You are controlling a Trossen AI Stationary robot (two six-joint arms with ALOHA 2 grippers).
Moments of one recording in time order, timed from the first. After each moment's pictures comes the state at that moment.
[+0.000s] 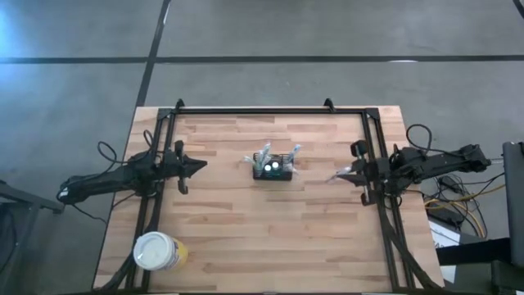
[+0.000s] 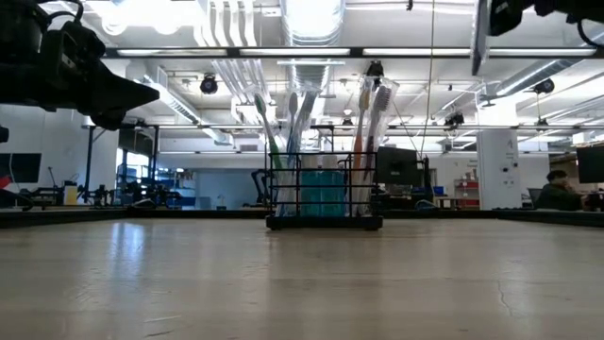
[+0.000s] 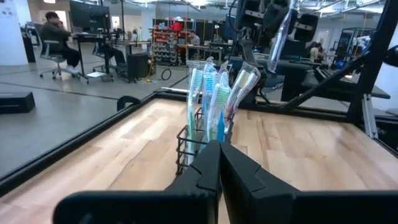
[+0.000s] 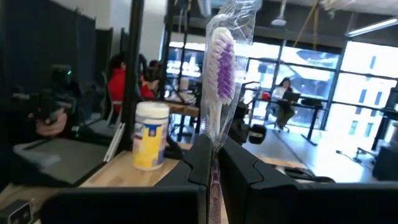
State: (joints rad) left arm 0.17 0.05 0.03 -0.02 -0.04 -0.07; right arm 0.20 0.39 0.33 0.24 0.05 -0.13
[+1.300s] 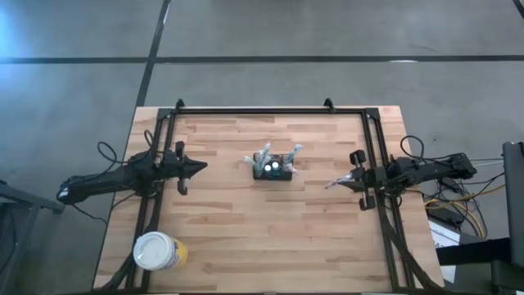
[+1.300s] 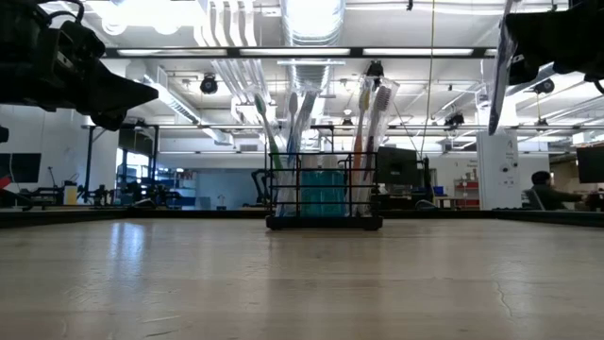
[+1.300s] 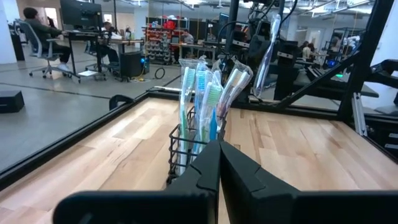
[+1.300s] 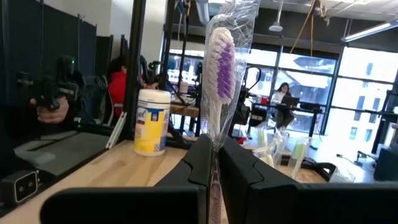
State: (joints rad) left arm 0.17 0.06 0.03 -0.02 -0.01 -0.08; right arm 0.20 0.05 0.01 0.27 0.05 -0.12
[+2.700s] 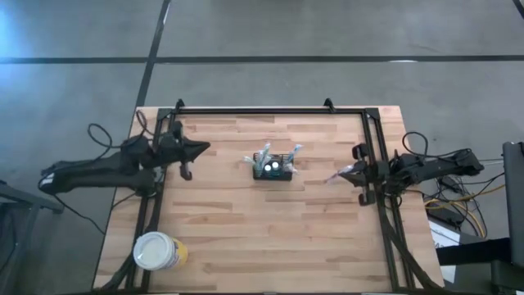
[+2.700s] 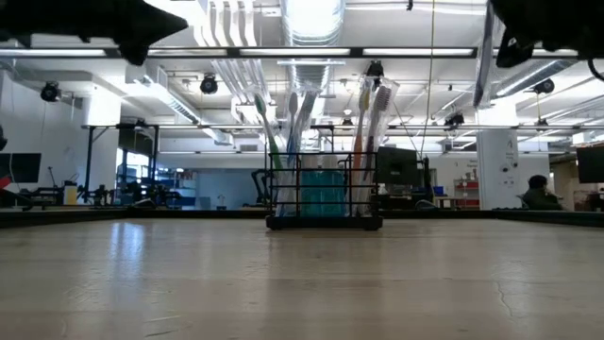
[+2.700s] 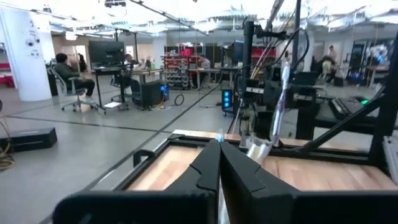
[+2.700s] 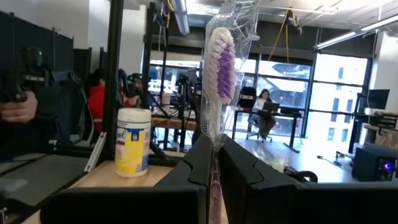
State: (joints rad) left arm 0.17 0.48 0.36 0.17 -0.09 0.01; right arm 0.20 0.17 0.08 0.36 0.13 -0.11
